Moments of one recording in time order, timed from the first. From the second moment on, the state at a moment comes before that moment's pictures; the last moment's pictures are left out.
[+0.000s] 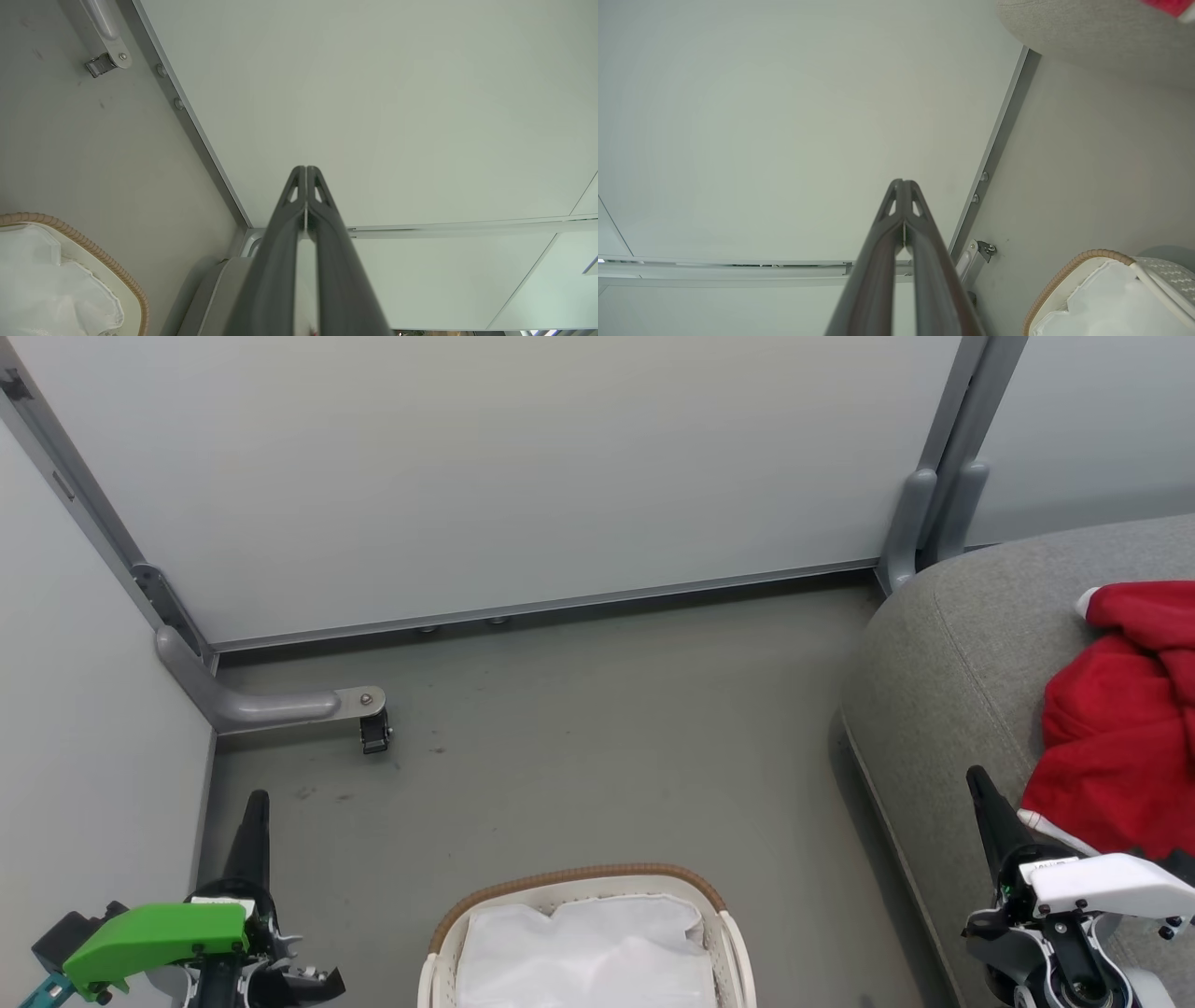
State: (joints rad) left arm -0.08 0.05 0.10 0.26 -1.48 -0.13 0.08; right arm -0.10 -0.05 -0.10 0.27 1.47 0.13 0.08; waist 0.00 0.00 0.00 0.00
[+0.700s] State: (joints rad) left arm -0.10 0.05 0.11 0.25 -1.61 -0.13 0.11; right arm -0.10 -0.05 -0.11 0.25 1.61 0.13 0.11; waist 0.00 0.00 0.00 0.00
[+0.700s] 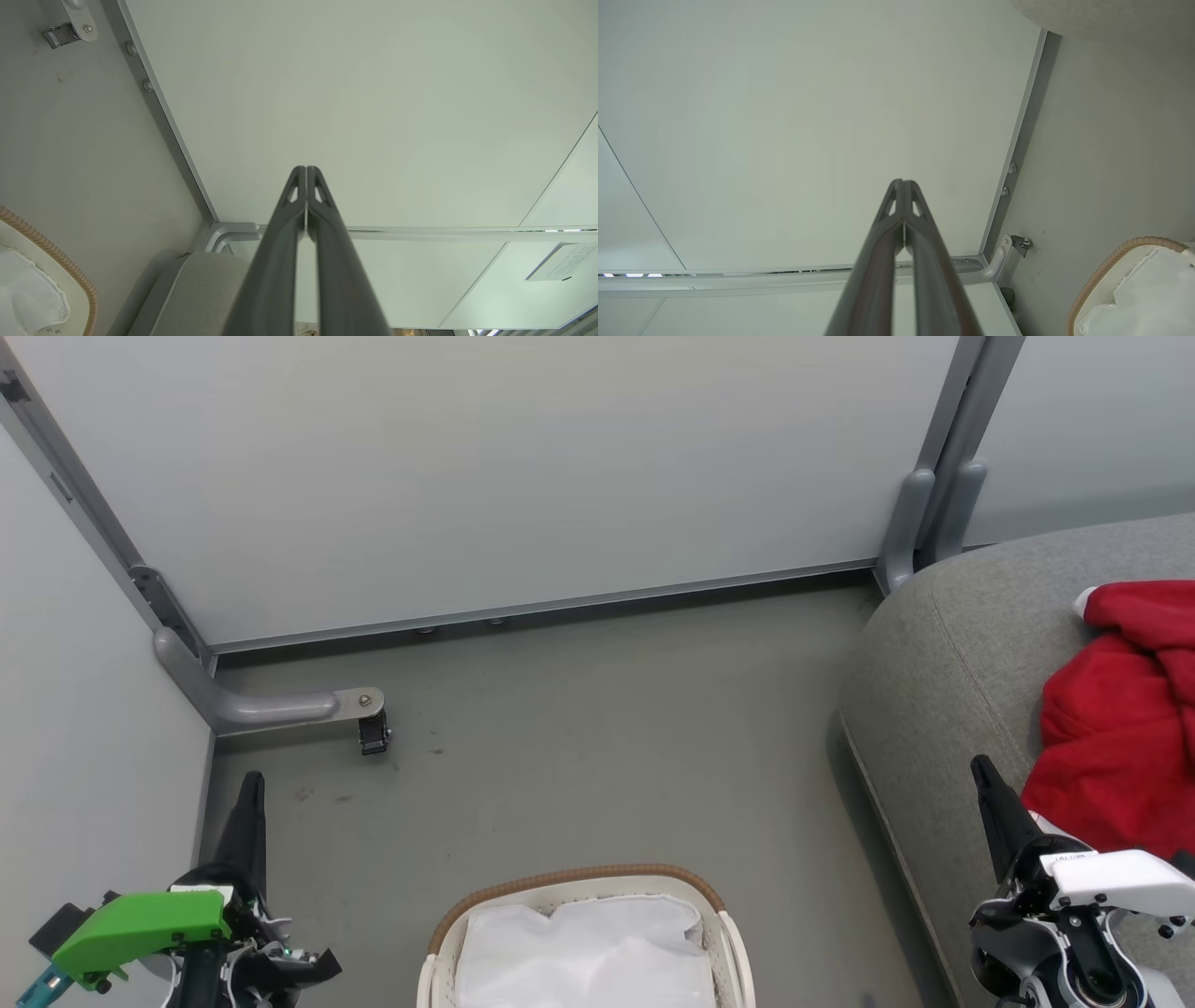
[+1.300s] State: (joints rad) left arm -0.10 0.05 0.11 0.25 -1.61 -0.13 0.11; right arm -0.10 -0.05 -0.11 0.25 1.61 0.13 0.11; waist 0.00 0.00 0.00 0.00
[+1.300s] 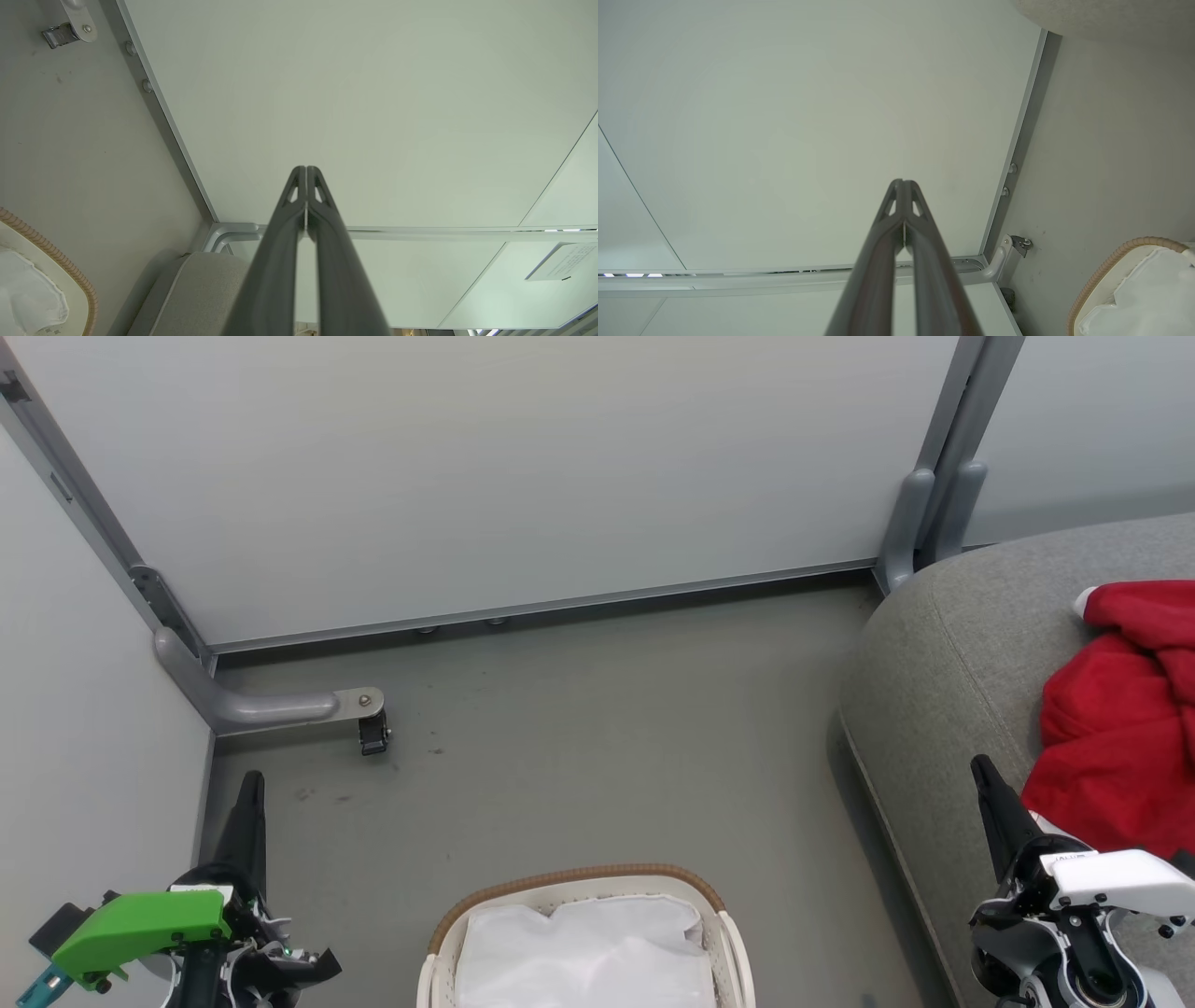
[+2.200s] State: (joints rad) left arm -0.10 0.05 0.11 0.25 -1.61 -0.13 0.11; right arm -0.10 -0.05 -0.11 0.24 1.61 0.13 0.11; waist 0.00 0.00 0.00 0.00
